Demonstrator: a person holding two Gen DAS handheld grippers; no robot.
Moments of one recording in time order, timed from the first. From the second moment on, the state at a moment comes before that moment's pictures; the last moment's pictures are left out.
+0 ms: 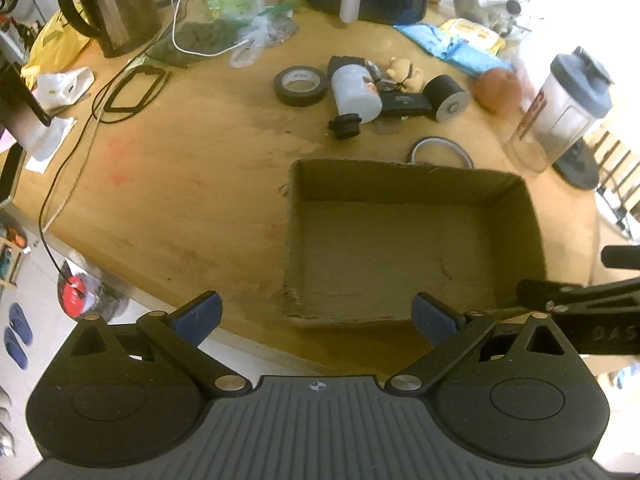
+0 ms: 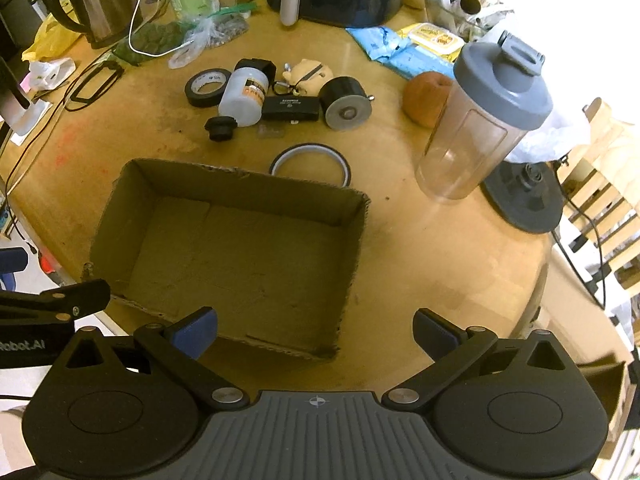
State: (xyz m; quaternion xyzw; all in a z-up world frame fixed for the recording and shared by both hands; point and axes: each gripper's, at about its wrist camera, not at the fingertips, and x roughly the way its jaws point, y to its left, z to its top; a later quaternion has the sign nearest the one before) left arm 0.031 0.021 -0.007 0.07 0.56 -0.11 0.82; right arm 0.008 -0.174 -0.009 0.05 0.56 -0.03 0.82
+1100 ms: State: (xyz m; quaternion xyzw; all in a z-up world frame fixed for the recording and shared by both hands) left arm 0.047 0.044 -0.014 0.03 0.53 -0.15 0.84; right arm 0.040 -0.182 -0.013 0.08 0.52 -0.01 0.85
